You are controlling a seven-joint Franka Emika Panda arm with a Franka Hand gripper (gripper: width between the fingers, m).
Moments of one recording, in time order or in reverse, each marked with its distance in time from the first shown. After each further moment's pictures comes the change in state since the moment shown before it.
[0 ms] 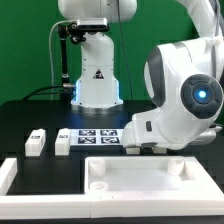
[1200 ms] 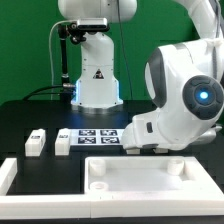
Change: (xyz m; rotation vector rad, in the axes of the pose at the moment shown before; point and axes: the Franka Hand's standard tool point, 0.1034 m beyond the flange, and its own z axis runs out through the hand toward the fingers) arm -0.008 0.009 -0.031 -0.084 0.023 -0.147
